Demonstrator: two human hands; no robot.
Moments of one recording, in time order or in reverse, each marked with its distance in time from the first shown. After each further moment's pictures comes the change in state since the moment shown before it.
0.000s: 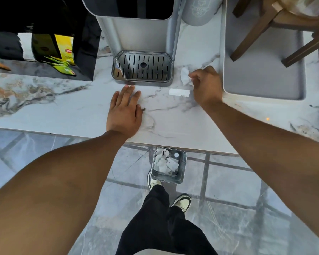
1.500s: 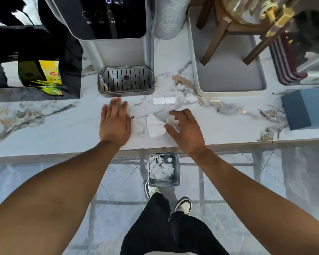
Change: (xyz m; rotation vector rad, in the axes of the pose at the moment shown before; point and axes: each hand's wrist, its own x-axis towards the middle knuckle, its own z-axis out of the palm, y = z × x) left_hand -0.001 -0.002 -0.002 -0.018 -0.051 0.023; right_hand -0.147 -0.022 -0.002 0.238 0.005 -0.016
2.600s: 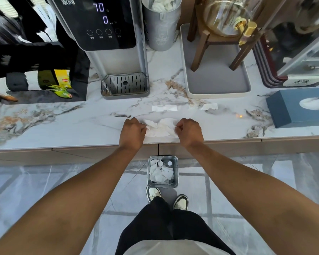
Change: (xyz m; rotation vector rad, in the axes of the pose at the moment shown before) left_hand -0.042 0.089 -0.025 -0.189 -0.132 -0.069; right_hand -0.013 0.019 -0.032 -0.127 -0.141 0.337
